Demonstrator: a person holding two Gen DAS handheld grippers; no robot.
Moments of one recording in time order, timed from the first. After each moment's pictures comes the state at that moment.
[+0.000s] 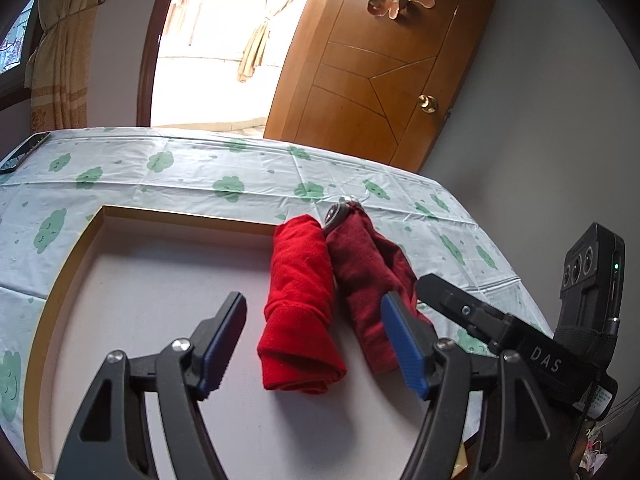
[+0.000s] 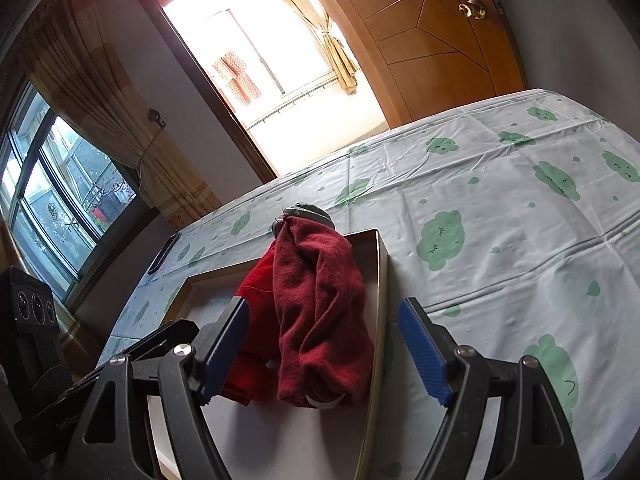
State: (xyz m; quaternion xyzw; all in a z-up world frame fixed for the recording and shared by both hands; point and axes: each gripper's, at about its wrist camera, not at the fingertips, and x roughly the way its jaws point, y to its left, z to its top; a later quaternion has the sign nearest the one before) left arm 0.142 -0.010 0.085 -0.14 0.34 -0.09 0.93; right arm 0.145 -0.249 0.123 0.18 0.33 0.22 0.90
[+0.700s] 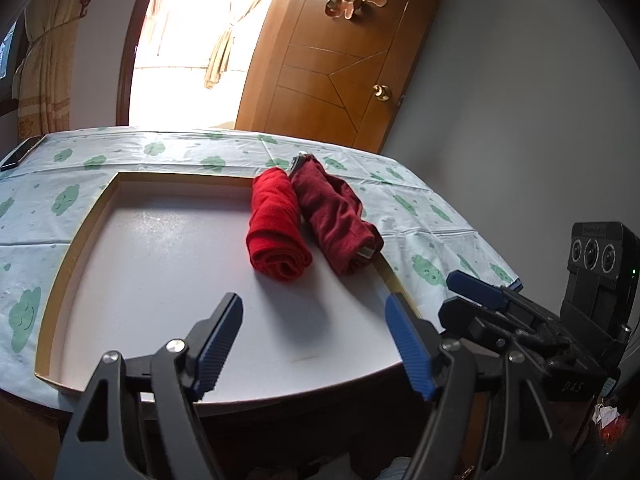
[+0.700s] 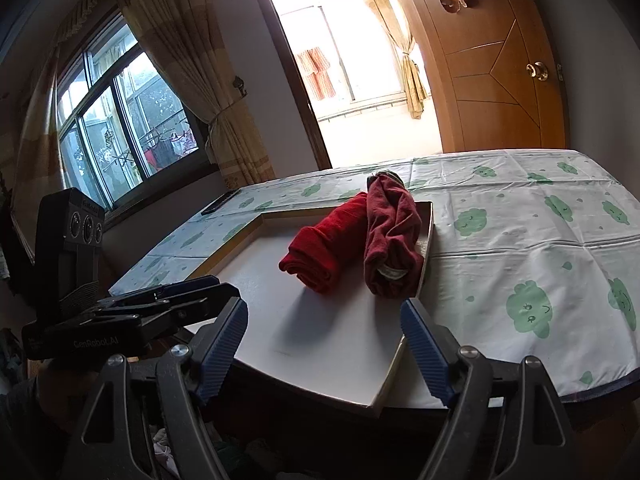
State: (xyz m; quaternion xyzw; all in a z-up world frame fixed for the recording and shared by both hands) left arm 0.037 -0.004 0.078 -0.12 0.33 -0.15 0.93; right arm 0.014 -0.246 0.131 0.07 0.27 0.31 0.91
